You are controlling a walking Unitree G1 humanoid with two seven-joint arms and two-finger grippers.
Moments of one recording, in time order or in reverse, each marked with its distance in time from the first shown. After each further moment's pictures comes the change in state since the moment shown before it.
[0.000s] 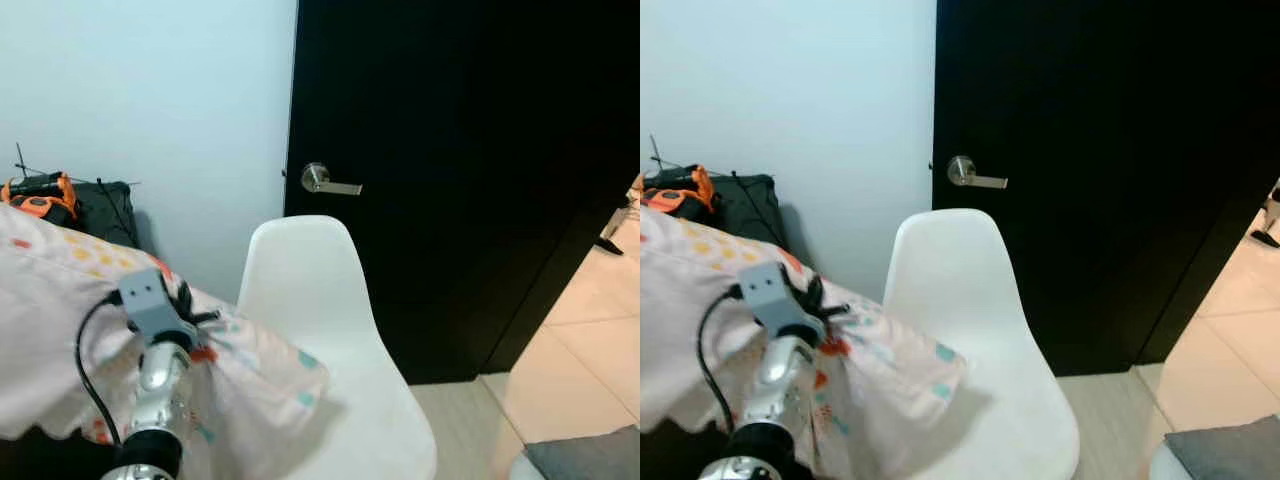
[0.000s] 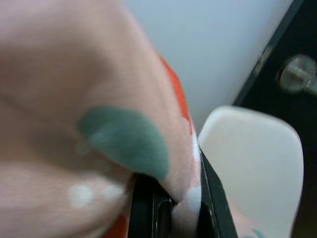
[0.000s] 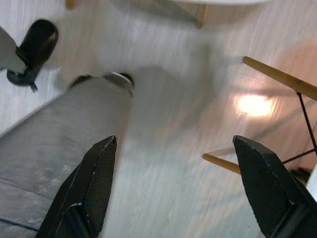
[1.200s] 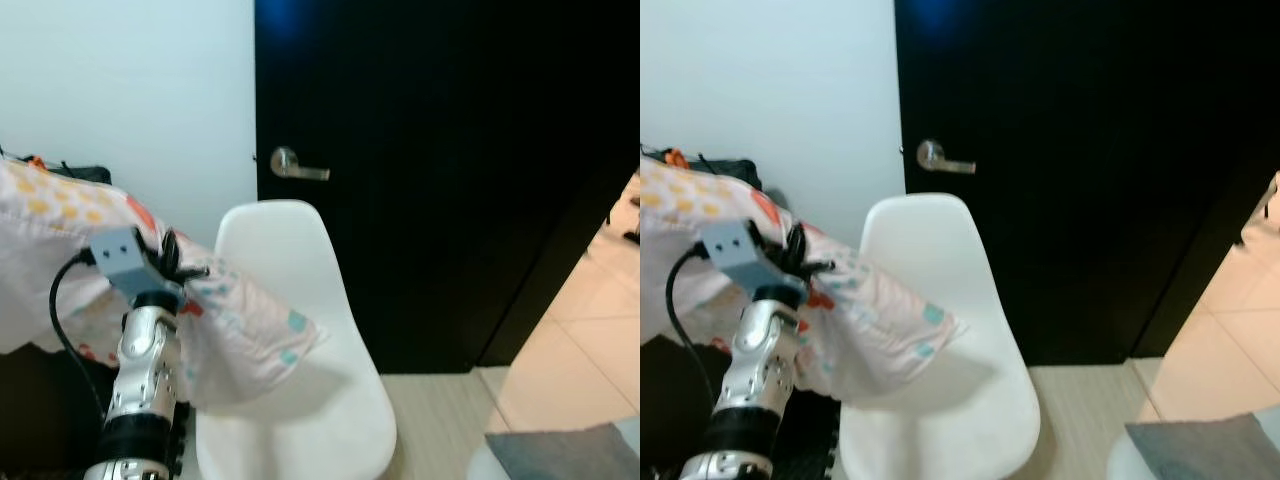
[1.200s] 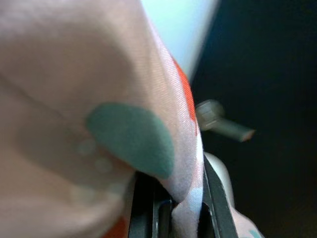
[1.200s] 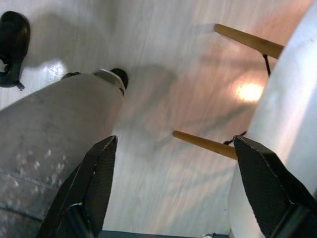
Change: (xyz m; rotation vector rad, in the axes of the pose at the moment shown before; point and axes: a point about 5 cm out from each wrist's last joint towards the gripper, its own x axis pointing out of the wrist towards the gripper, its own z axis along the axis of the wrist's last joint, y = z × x) left arm 0.013 -0.028 0.067 -0.022 -0.207 -0.163; right arm -0.001 -0.006 -0.008 0.017 0.010 -0.026
